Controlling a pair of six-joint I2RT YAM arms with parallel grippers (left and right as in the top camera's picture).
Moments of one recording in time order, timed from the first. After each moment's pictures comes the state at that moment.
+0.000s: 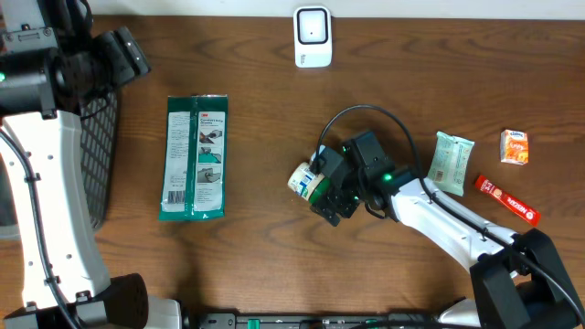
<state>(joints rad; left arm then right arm) 0.17 1.63 1.99 -1.26 0.10 -0.33 0.53 1.60 0.85 -0.37 -0.30 -0.30</state>
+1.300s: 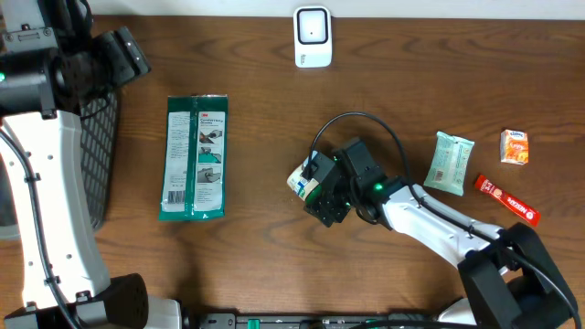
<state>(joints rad) 0.17 1.63 1.99 -1.26 0.10 -0.33 0.58 1.64 0.80 -0.24 -0.30 -0.24</state>
